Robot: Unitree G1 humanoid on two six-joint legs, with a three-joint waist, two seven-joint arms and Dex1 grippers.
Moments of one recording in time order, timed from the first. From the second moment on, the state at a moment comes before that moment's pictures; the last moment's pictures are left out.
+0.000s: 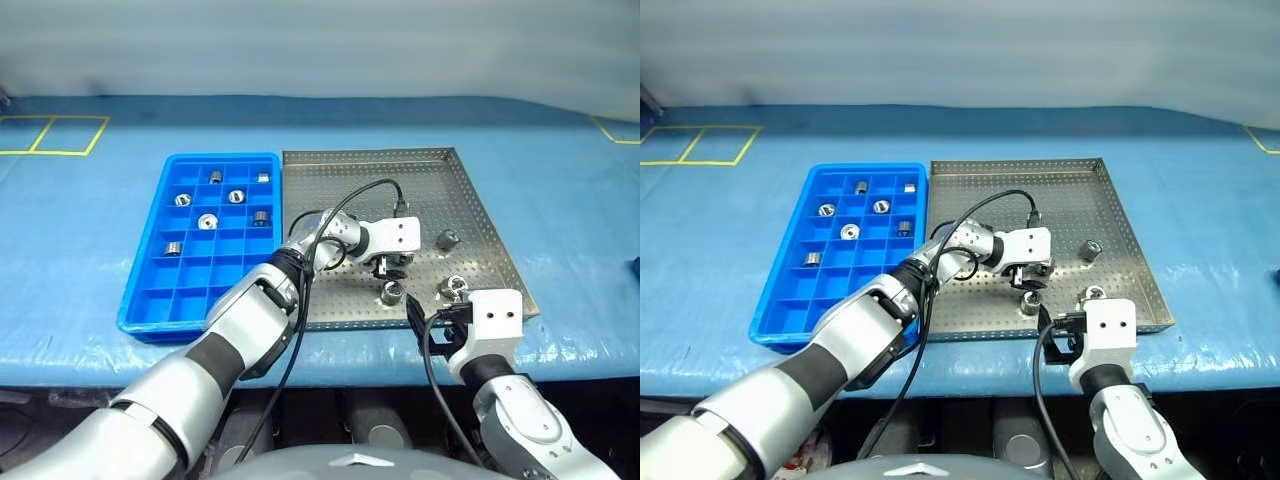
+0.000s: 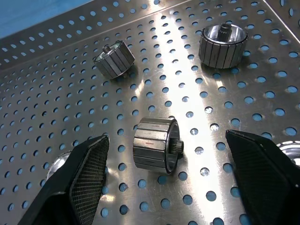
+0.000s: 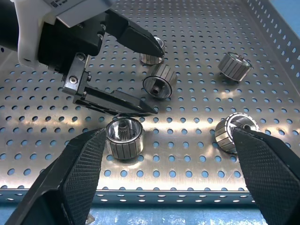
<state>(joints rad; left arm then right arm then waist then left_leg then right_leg) -1.12 -0.15 -0.48 1.21 0.25 -0.17 -0.83 0.49 -0.31 0.00 -1.00 0.40 0.79 -0.18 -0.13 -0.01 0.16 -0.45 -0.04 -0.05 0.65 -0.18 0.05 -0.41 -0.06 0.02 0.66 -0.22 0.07</state>
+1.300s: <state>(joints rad) -0.90 0.00 -0.09 0.34 -0.08 0.27 -0.65 0.16 -0.30 0.08 -0.94 0.41 0.95 -0.05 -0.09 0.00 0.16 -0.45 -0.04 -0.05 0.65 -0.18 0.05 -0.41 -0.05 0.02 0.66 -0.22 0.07</state>
